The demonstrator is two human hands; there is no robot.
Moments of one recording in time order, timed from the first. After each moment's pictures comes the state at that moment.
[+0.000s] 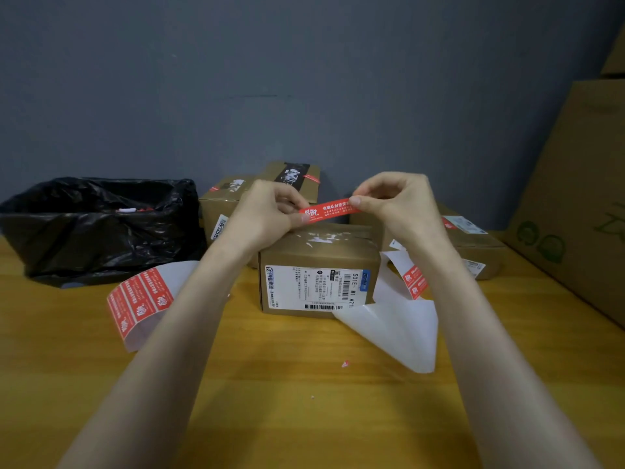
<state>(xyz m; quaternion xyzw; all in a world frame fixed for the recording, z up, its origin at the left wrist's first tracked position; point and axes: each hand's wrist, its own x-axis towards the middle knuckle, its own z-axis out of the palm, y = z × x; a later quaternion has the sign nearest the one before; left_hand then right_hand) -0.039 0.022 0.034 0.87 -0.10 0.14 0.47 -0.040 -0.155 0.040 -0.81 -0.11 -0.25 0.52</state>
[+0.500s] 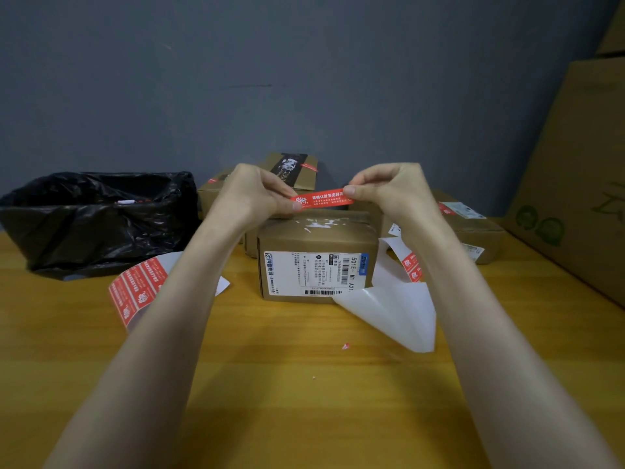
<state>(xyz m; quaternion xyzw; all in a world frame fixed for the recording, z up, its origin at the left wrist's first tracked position) -0.044 0.029 0.038 0.86 -0.06 0.13 0.49 -0.045 -0.153 0.040 -0.80 -0.07 -0.18 0.56</state>
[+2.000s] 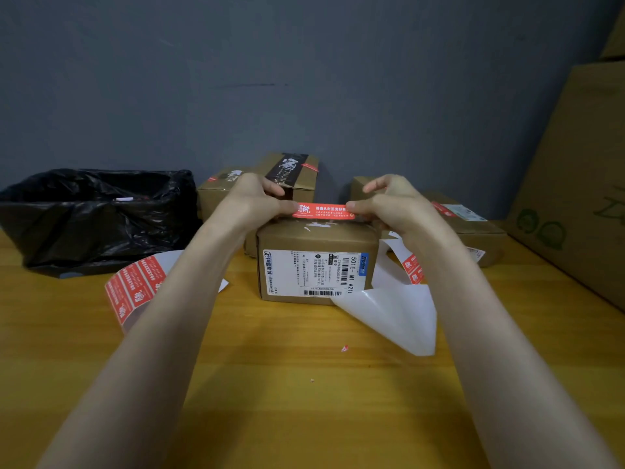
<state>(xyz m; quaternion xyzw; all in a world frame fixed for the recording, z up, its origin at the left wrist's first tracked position) -0.027 0.031 0.025 0.85 -0.01 0.09 0.53 -0.033 -0.156 0.034 -0.84 0.01 -0.07 0.54</state>
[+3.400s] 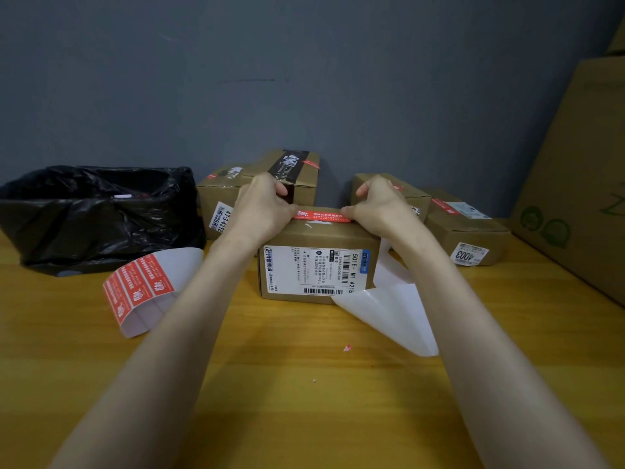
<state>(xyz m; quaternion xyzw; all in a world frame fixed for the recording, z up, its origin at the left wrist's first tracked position) -0.014 0.021 0.009 0.90 -0.01 0.21 0.39 -0.025 -0.142 0.026 -0.93 -0.01 -0.13 0.35</state>
